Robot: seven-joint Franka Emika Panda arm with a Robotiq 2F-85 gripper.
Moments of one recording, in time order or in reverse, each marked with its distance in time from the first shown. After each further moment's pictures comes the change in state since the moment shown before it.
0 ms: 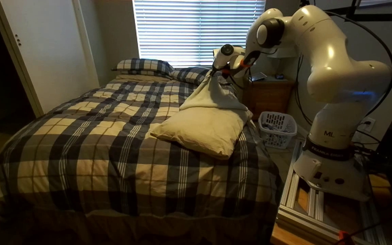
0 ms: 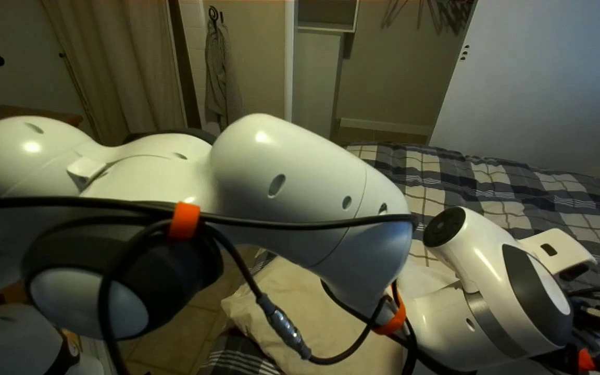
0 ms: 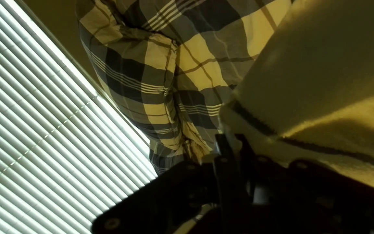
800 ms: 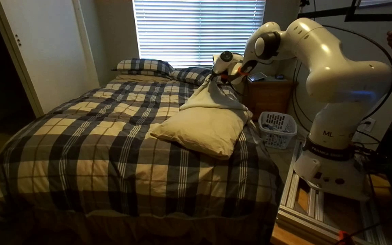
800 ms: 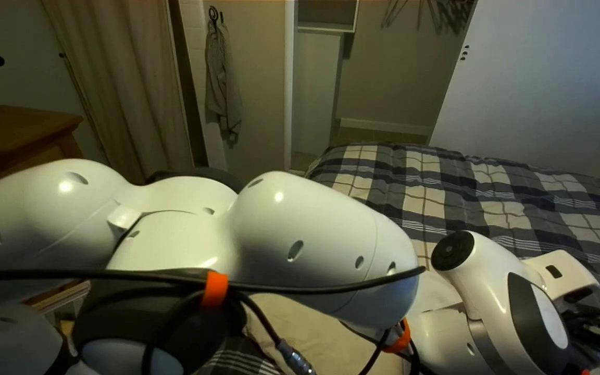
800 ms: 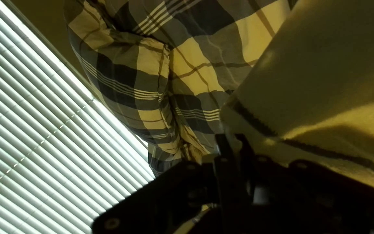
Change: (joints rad) arm -0.051 0.154 0.066 0.167 0.057 -0.008 -0.081
